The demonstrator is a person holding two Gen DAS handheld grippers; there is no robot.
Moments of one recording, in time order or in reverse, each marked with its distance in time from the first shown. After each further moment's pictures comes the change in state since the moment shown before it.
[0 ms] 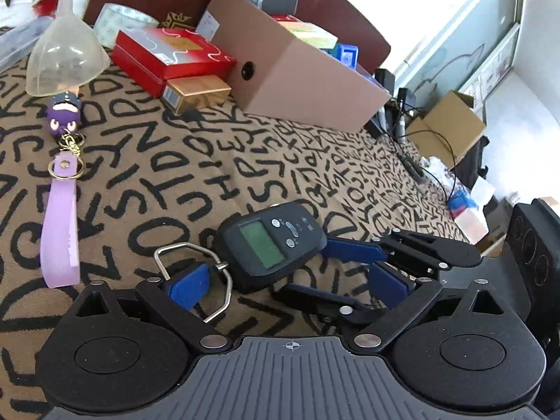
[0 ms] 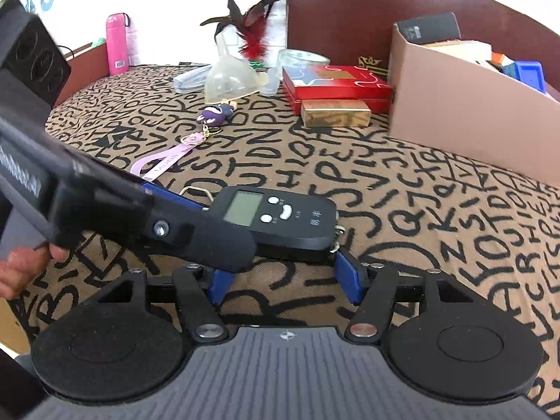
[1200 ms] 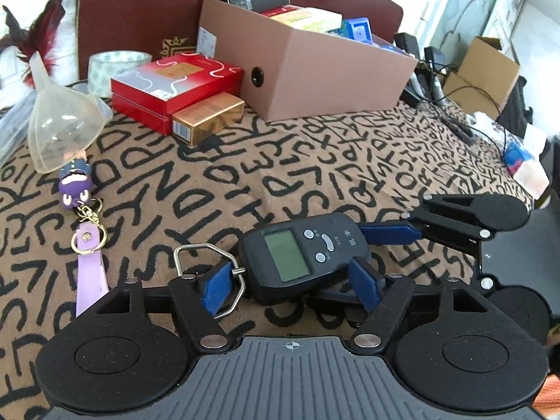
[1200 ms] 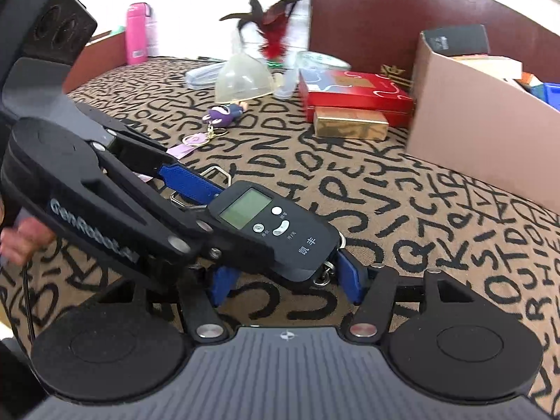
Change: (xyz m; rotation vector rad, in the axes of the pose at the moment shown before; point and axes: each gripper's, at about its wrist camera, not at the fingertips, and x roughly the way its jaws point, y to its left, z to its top) left arm 0.020 -0.030 0.020 0.231 0.052 0.228; right arm 0.016 -0.008 0.013 -0.081 -0.003 0.045
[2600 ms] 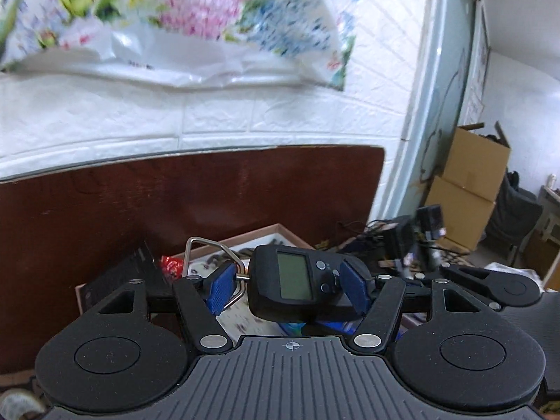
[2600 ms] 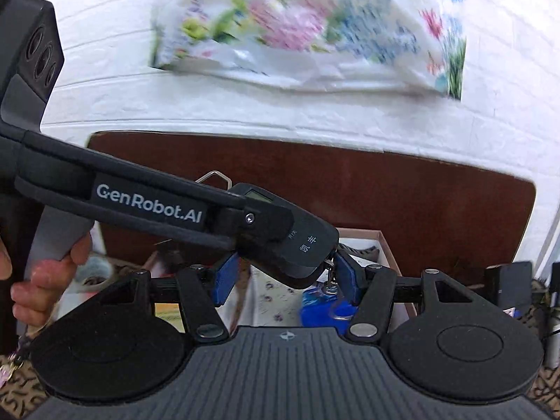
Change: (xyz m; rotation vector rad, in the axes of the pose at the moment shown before) left arm 0.123 -0.066 0.353 0.124 -0.324 -0.042; right arm -0.015 -0.279 0.177 0.172 -0.326 -0.300
